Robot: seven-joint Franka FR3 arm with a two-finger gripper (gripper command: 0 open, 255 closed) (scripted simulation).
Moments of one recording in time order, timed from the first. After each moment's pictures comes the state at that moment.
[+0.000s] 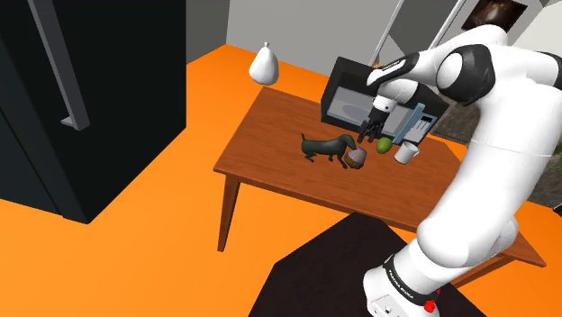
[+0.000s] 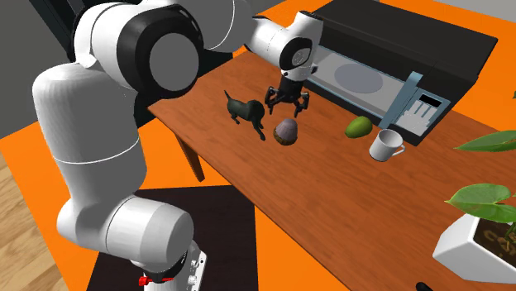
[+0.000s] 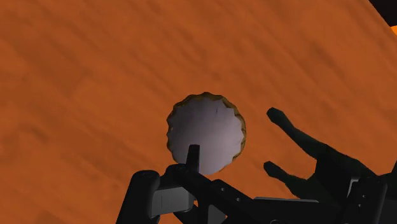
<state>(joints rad) -0.26 0.36 -0.50 -1.87 0.23 2.00 -0.78</state>
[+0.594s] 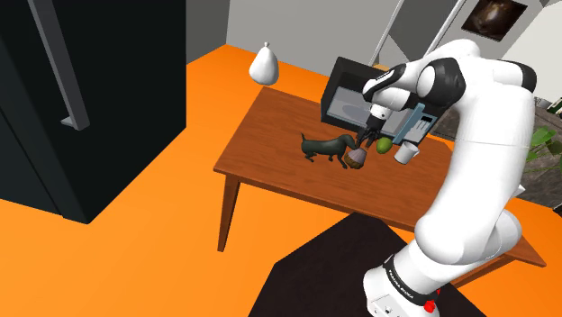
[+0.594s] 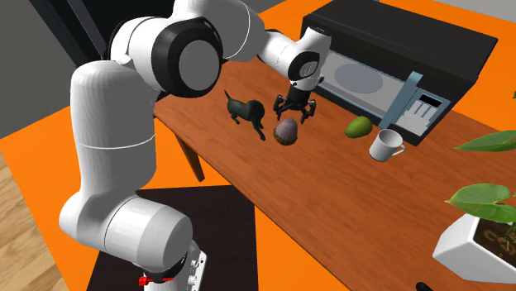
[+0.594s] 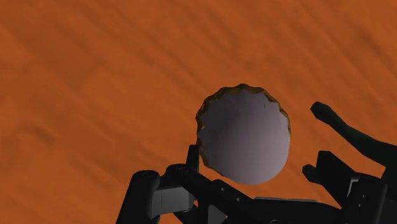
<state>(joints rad) -0.33 0.52 -0.47 -1.76 0.30 2.02 -0.84</state>
